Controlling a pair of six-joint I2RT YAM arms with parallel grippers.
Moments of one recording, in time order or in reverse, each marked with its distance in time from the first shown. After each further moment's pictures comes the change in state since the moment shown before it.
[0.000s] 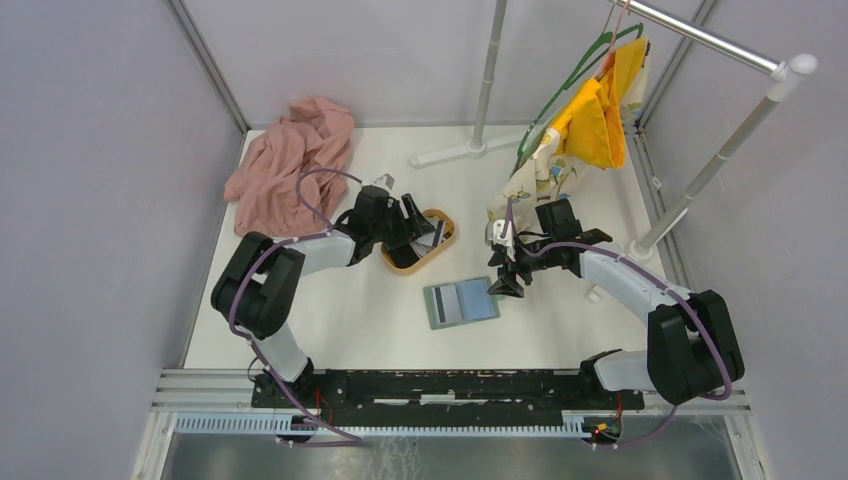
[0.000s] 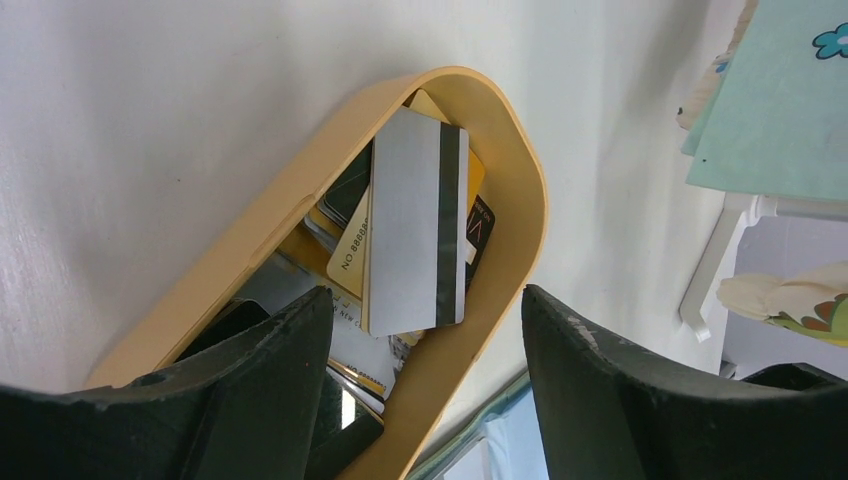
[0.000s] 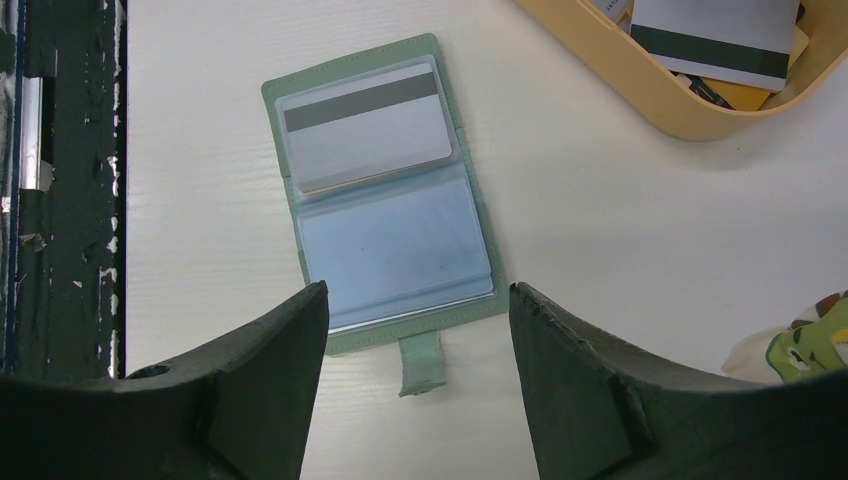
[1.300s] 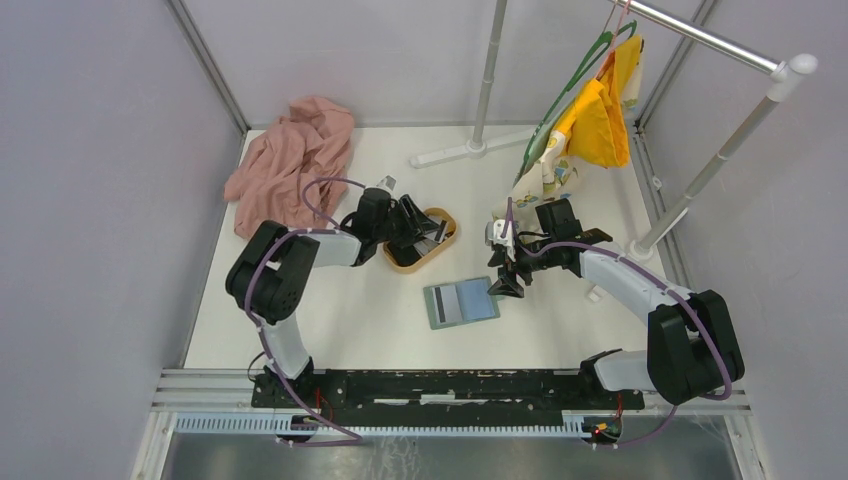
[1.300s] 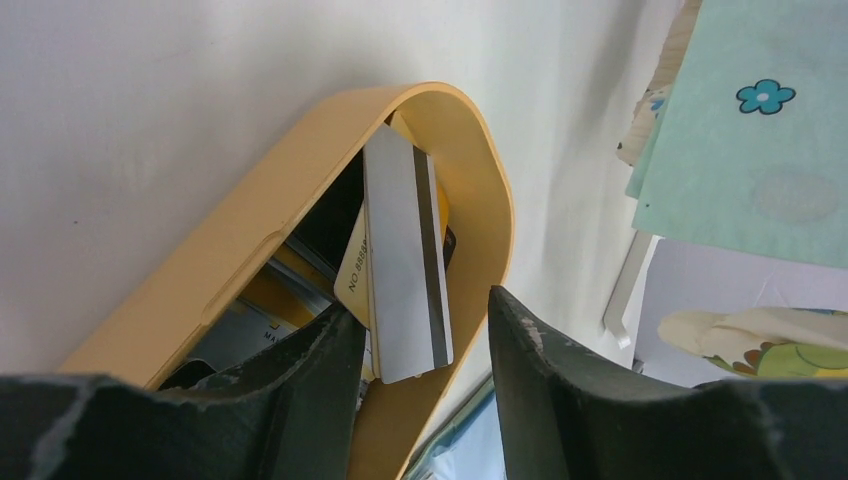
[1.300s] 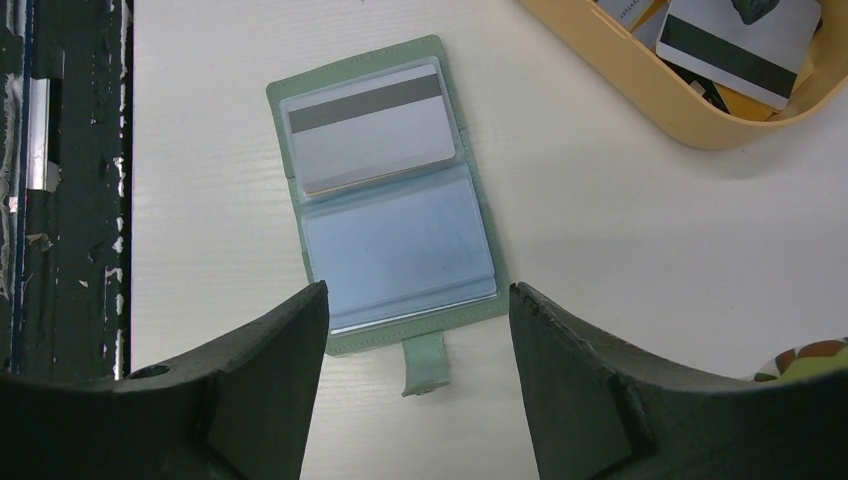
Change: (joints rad) left arm 0.005 0.110 -0.006 0.188 0.089 -0.158; right arm 0.000 0.000 0.002 -0.007 -0.007 -0.001
